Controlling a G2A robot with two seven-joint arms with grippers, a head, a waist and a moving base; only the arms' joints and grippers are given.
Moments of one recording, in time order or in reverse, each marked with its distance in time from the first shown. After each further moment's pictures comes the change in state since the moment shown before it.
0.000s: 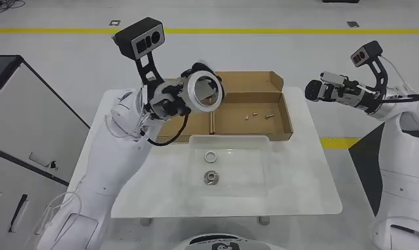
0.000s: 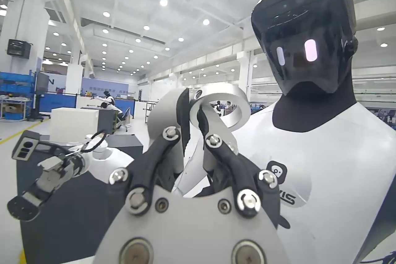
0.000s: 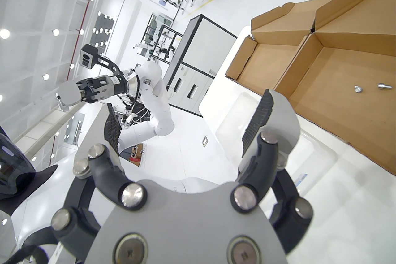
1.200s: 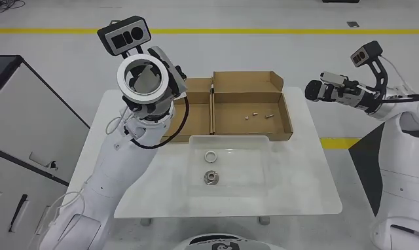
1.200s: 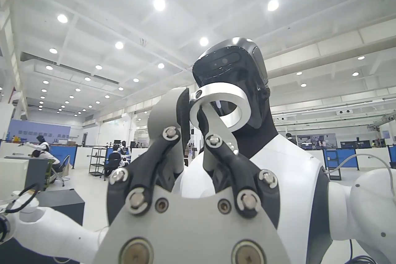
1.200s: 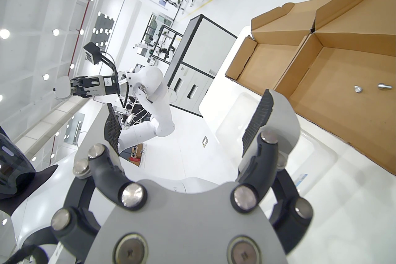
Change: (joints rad) left arm 0.001 -0.013 0.040 -0.005 -0.374 -0.059 -0.074; right arm 0.000 0.000 0.000 0.000 0.000 0.000 0.000
